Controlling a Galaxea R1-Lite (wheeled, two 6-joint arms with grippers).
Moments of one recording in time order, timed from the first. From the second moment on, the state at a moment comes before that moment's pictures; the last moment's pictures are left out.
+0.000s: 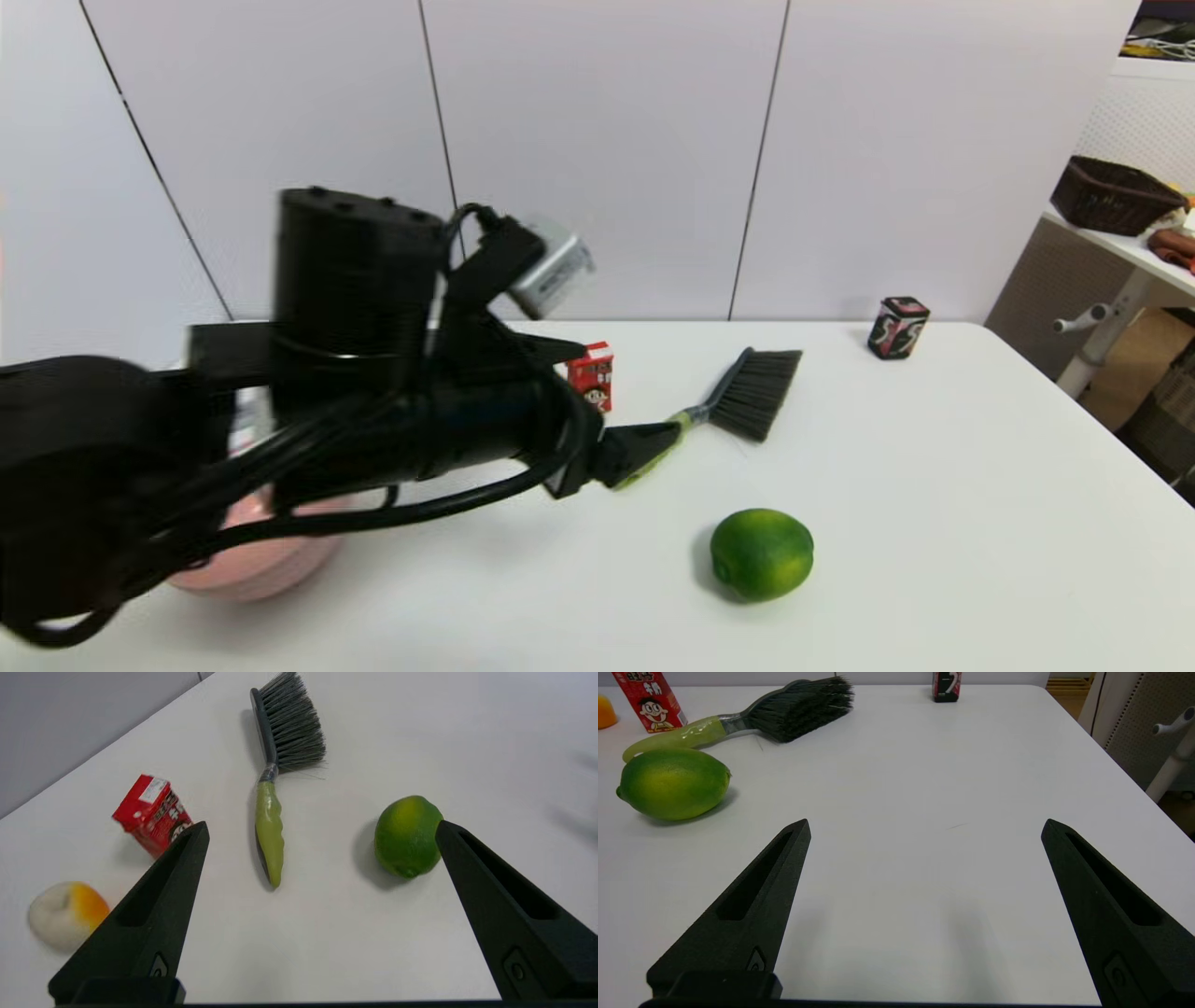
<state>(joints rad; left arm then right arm) -0.81 1.61 -0.99 -0.28 -0.11 0.11 0.00 0.00 0.00 0.01 0.00 0.00</state>
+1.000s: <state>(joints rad) -0.82 2.28 -1.57 -0.29 0.00 0.10 0.00 0.00 0.00 0.01 0.00 0.00</state>
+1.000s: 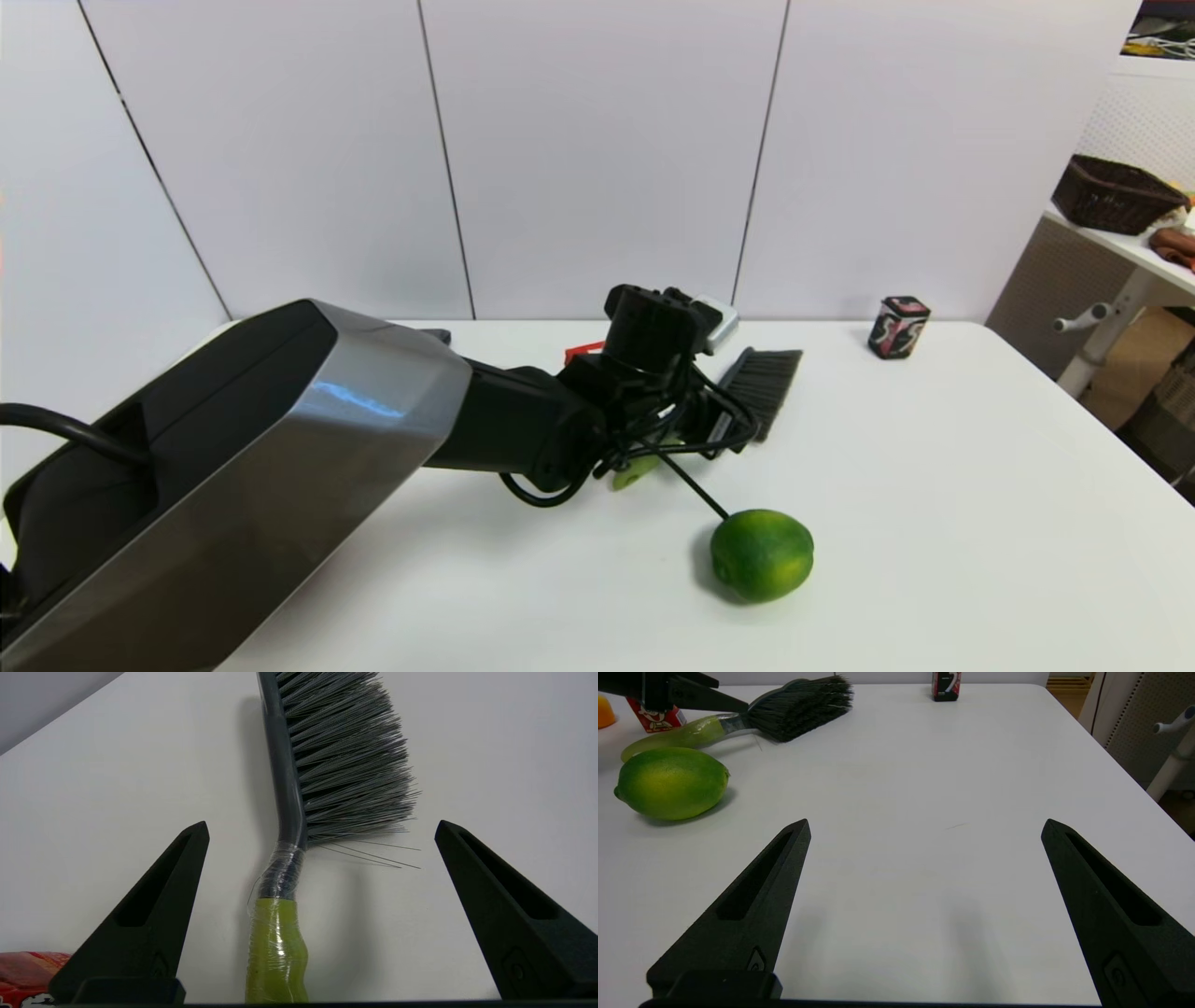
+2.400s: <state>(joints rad) -0.77 2.36 -1.72 -0.09 0.01 0.20 0.00 0.00 0.00 0.01 0.00 0.00</state>
